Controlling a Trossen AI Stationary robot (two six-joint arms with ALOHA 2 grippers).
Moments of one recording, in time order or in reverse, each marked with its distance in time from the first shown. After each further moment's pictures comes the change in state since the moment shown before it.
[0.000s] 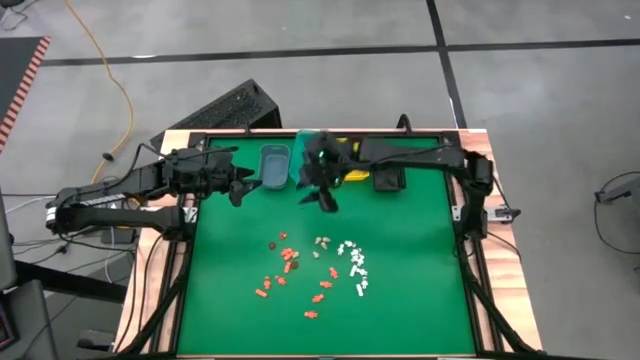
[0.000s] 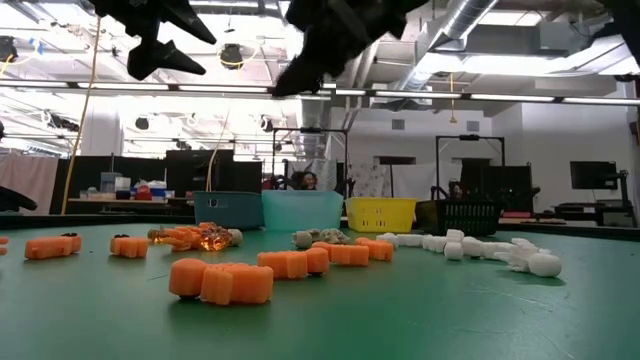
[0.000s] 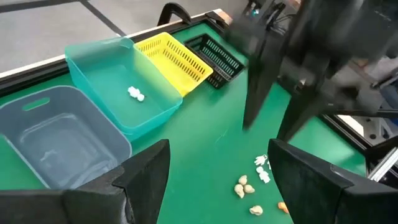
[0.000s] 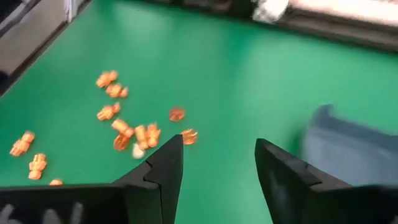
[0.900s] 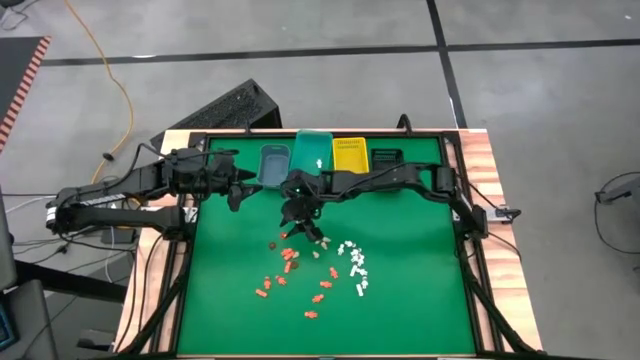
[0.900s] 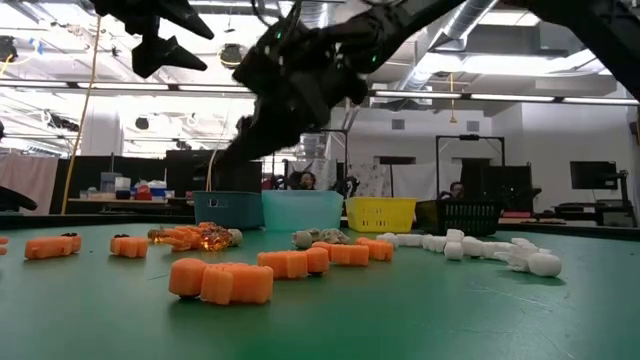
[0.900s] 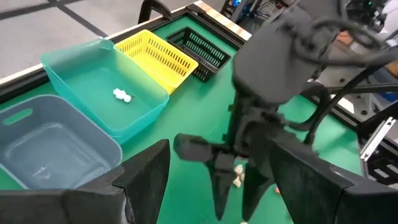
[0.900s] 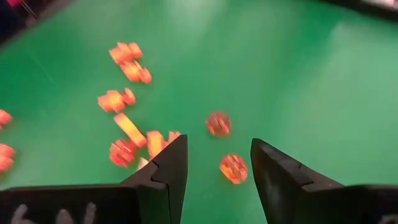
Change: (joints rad) left arm 0.000 -0.002 0.000 0.002 0.066 0.090; right arm 0.096 0.279 -0.003 0.292 -0.104 -0.084
